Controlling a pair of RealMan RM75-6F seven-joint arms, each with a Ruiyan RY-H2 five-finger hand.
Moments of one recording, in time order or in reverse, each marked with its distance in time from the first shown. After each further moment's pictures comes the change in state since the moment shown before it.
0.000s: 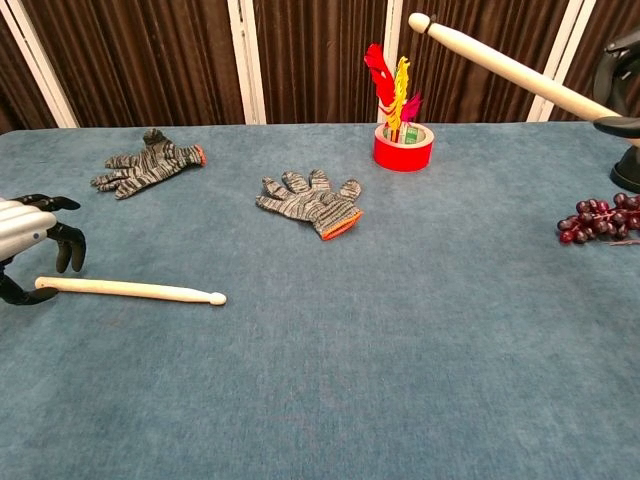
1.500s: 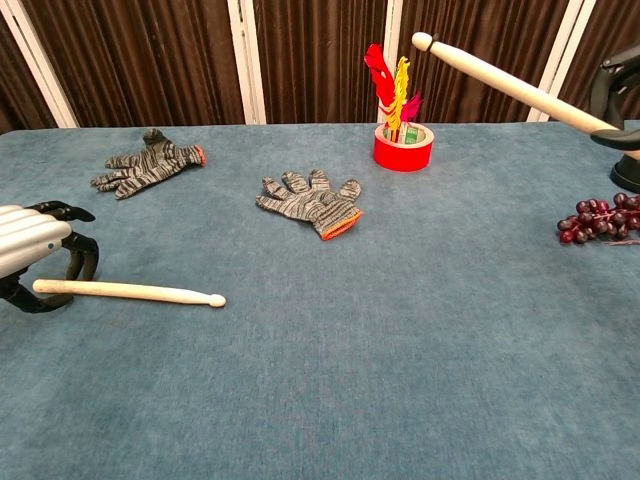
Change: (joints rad) left arm 0.002 -0.030 0.020 0.020 0.038 0.025 -0.009; right arm 0.002 -0.035 -0.004 0.049 0.009 -0.020 0.010
